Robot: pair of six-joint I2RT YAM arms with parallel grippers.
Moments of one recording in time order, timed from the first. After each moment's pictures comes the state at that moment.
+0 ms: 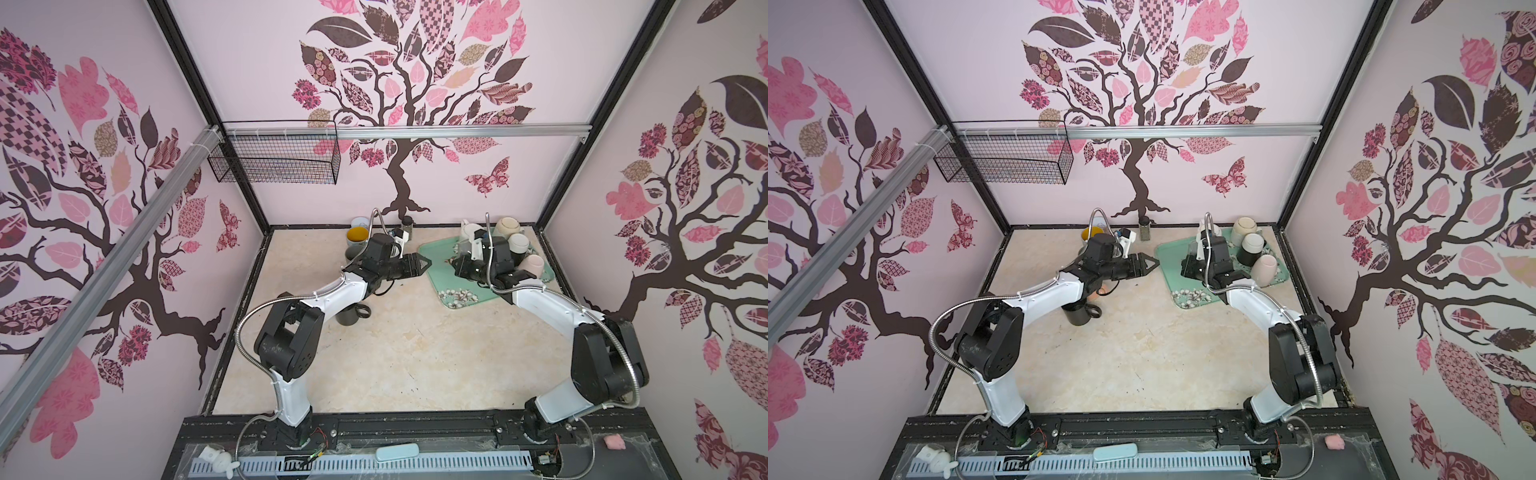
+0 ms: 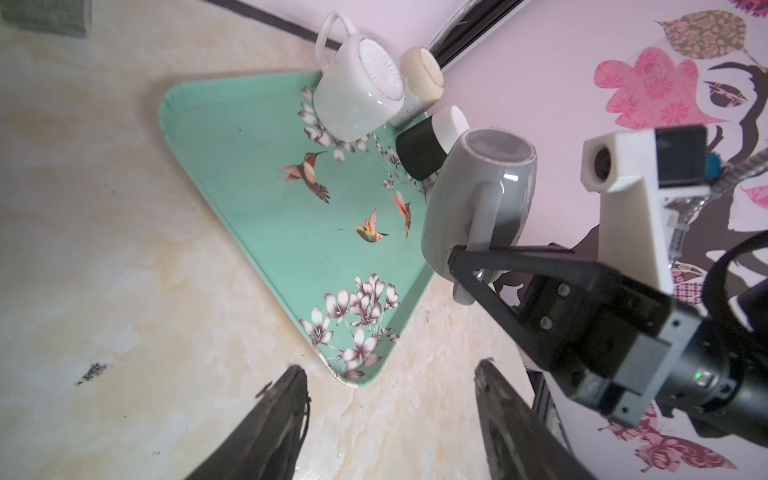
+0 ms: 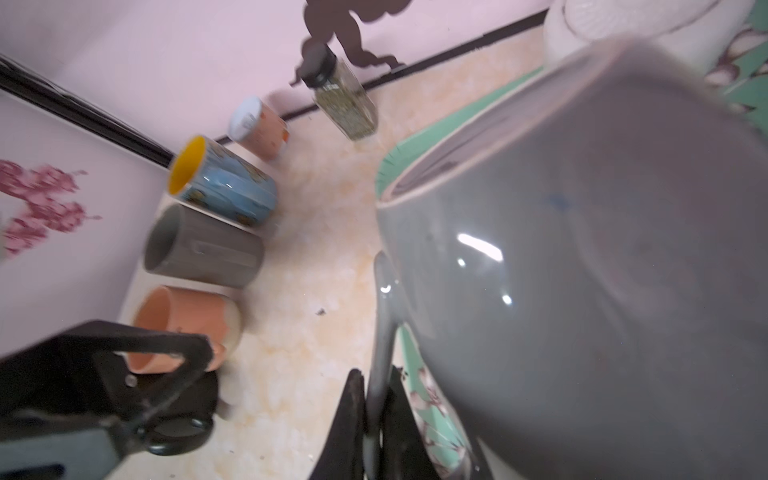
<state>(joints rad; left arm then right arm) -0.55 1.82 1.27 0.10 0.45 -0.63 0.29 1.54 1.04 -0.02 -0.22 0.53</state>
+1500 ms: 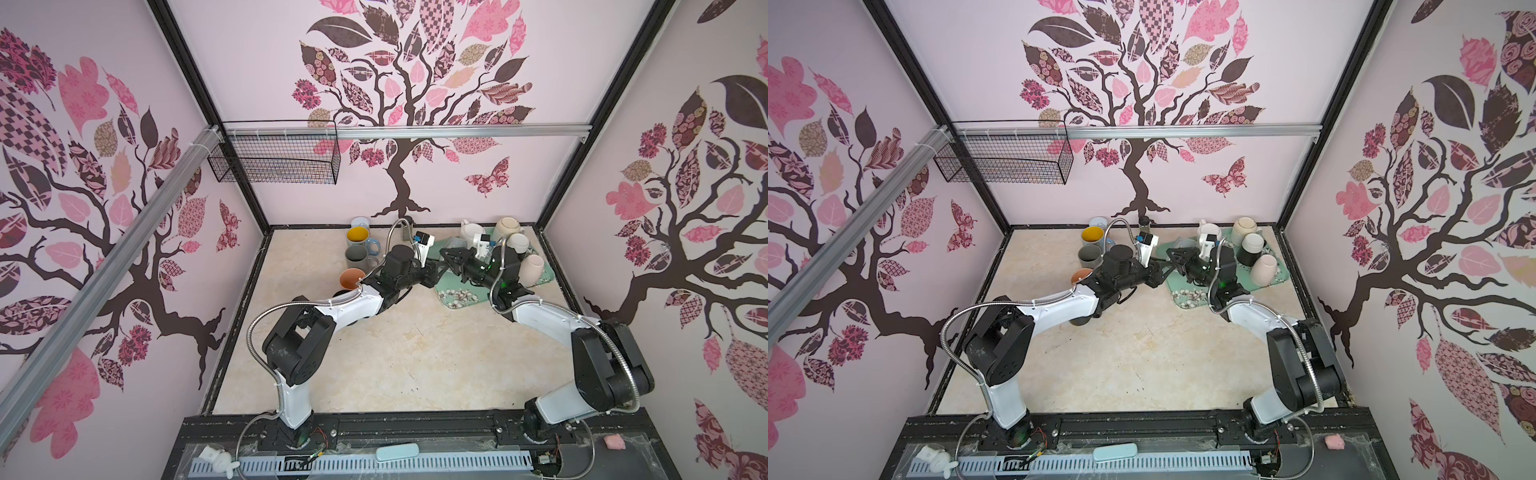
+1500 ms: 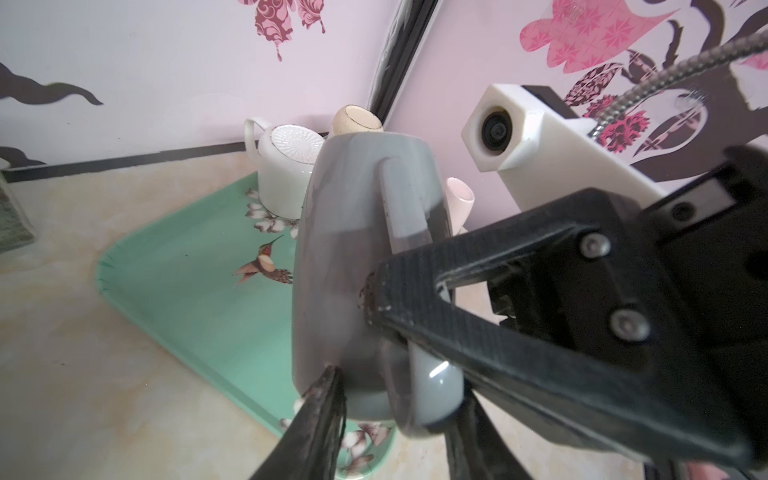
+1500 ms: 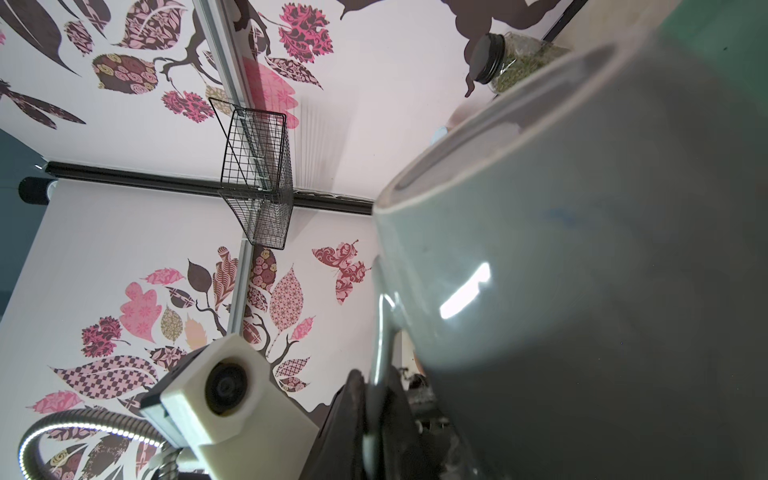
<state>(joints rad) -0.69 1.86 1.25 0.37 0.29 -0.36 0.30 1.52 0.84 0.59 -0.49 1.32</state>
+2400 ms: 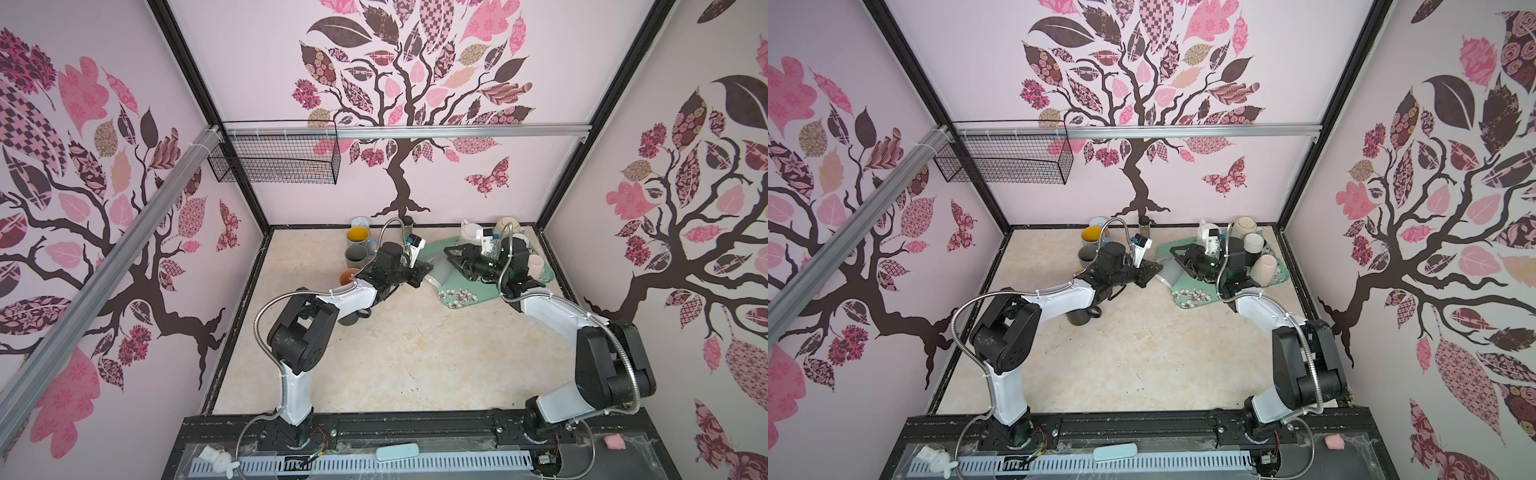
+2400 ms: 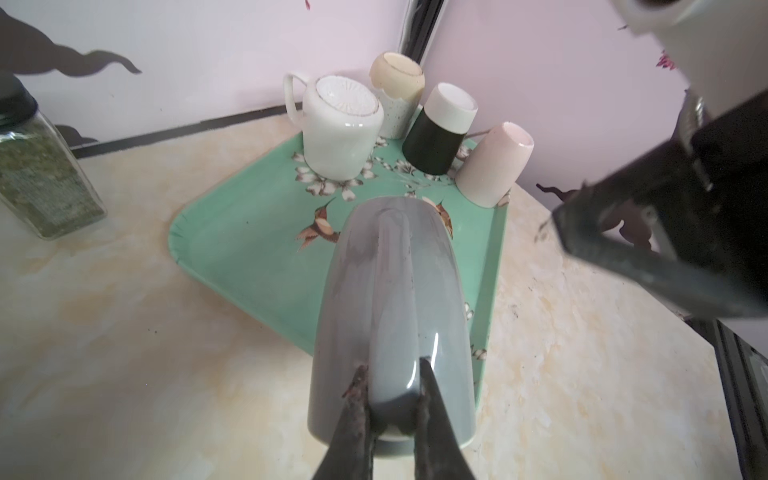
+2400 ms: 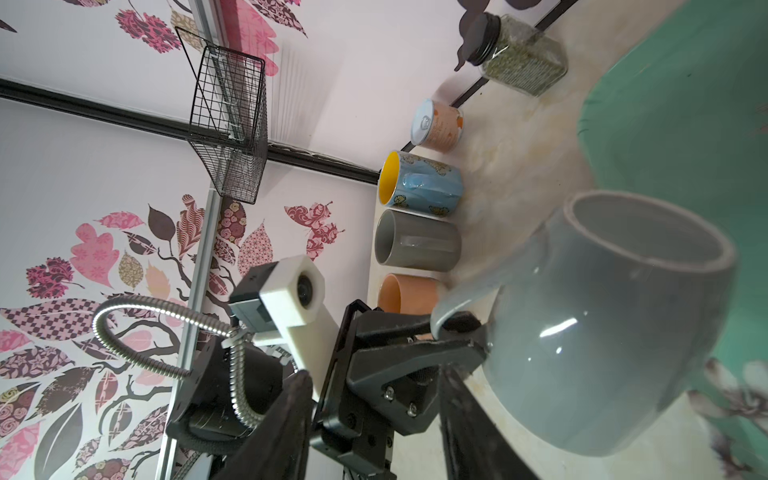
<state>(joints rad) -0.58 1.93 1.26 0.26 0.40 -0.19 0.18 1.52 0.95 0.31 -0.71 1.03</state>
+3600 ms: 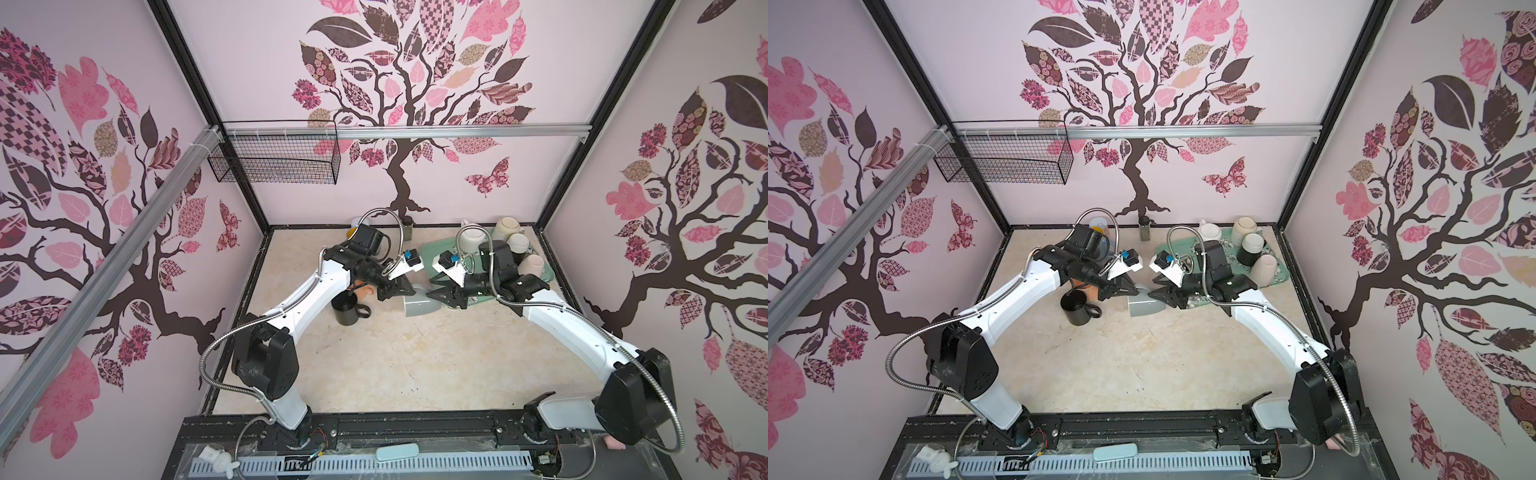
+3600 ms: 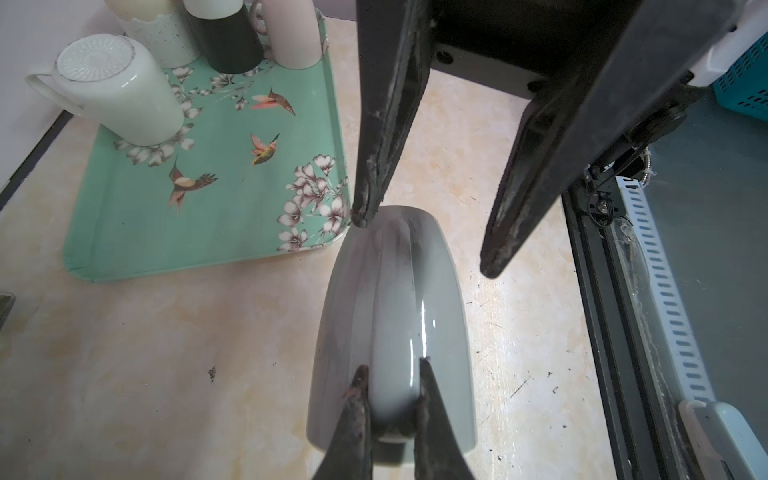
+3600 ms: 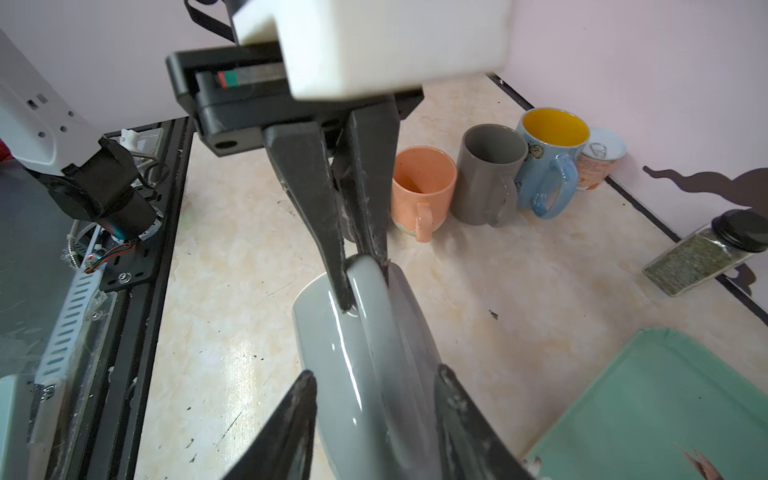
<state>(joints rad) -0.49 1.68 1.50 -0.83 0.75 0.75 0.42 1.36 1.07 -0.35 -0.77 -0.47</state>
